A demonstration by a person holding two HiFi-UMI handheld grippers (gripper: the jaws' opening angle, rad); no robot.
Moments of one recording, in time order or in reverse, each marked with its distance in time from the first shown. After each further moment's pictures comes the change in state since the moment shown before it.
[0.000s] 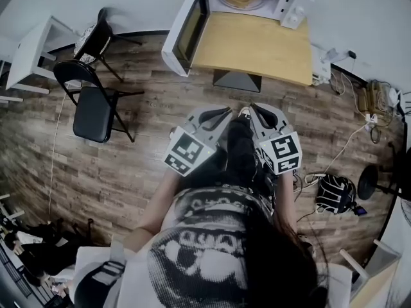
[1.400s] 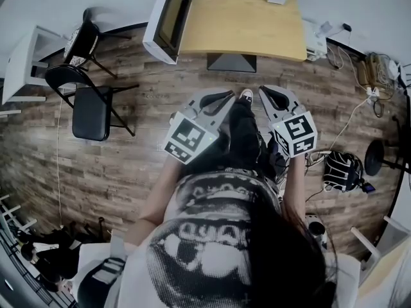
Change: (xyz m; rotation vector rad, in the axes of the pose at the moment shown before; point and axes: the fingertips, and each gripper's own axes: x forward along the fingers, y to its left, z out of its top) left arm 0.028 -0.023 0.007 0.036 0.001 -0.075; right arm -0.031 -0.039 -0.025 0.031 0.052 -0.030
